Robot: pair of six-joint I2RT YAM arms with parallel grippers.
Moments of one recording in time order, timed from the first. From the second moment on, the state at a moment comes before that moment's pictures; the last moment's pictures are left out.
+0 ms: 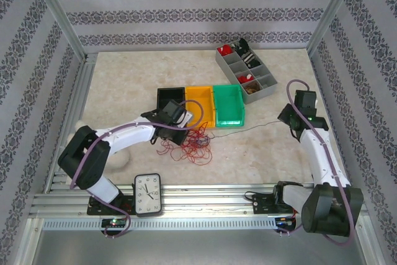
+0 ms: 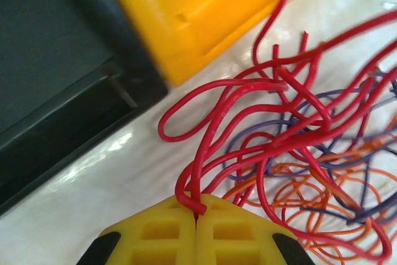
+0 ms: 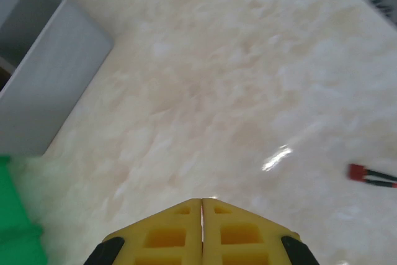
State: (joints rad) left arm -0.61 1.57 0.91 -0.46 0.11 -0.16; right arm -0.20 1.10 0.81 -0.59 0.11 0.47
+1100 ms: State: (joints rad) left arm -0.42 1.56 0.88 -0.51 -0.33 -0.43; right arm -0.59 1.01 0.98 -0.63 0.10 0.58
